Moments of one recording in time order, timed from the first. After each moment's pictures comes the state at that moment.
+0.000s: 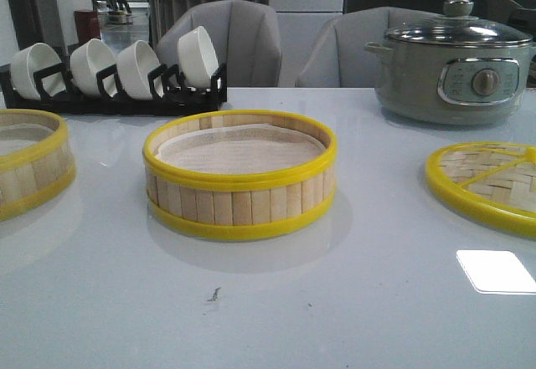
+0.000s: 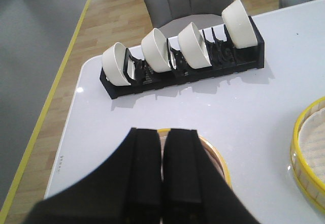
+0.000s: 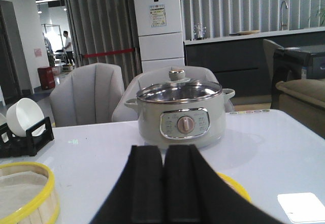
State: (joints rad) left arm -0.16 1.06 -1.13 0.26 0.57 -0.04; right arm -0.06 -0.01 -0.03 0.05 -0.07 0.11
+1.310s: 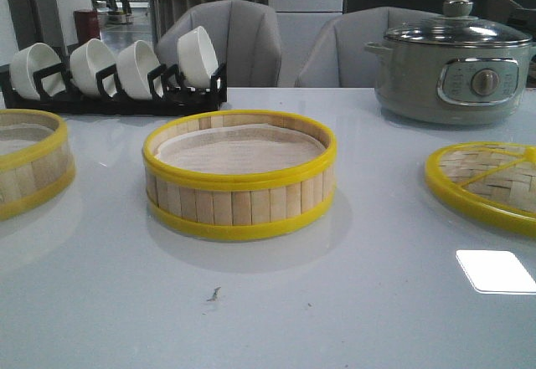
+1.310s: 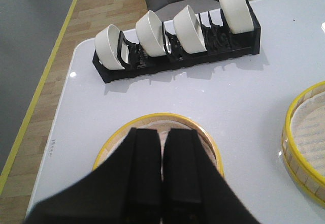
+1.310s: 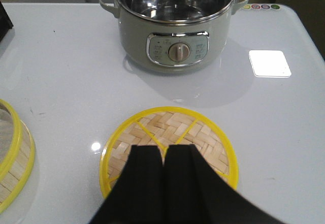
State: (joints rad) left arm -0.16 1.06 -1.13 0.23 0.62 -0.04; right arm -0.06 0.95 -0.87 0.00 0.42 0.06
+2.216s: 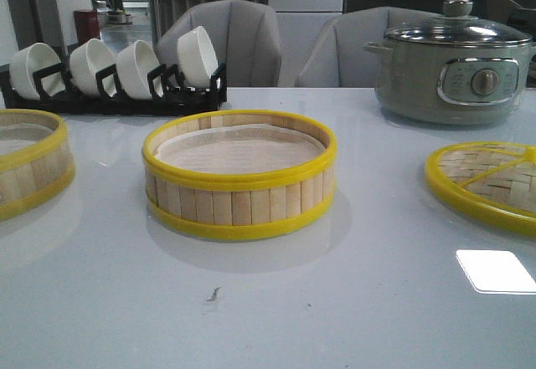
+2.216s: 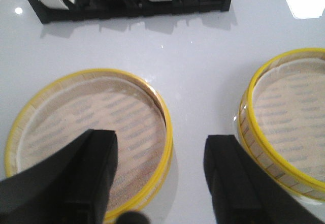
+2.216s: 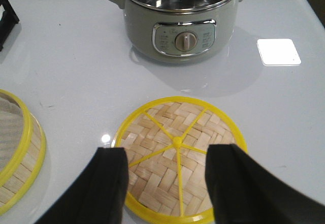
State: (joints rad) left arm -0.16 1.29 -1.13 0.03 0.63 -0.04; right arm -0.06 0.95 -0.87 0.05 0.45 0.05
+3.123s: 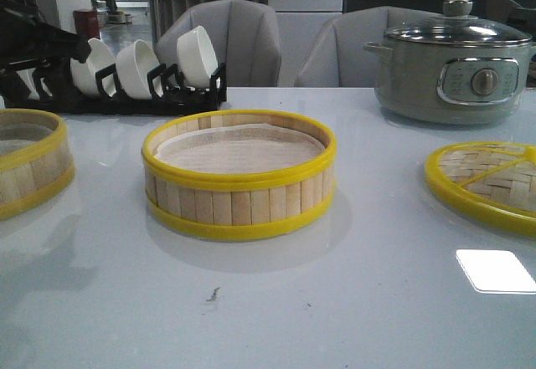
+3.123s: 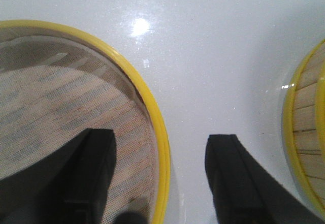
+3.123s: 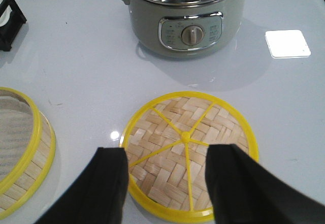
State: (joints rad) left arm -0.16 1.83 -1.37 0.02 0.59 -0.04; right arm -0.06 0.95 -0.87 0.08 0.47 0.05
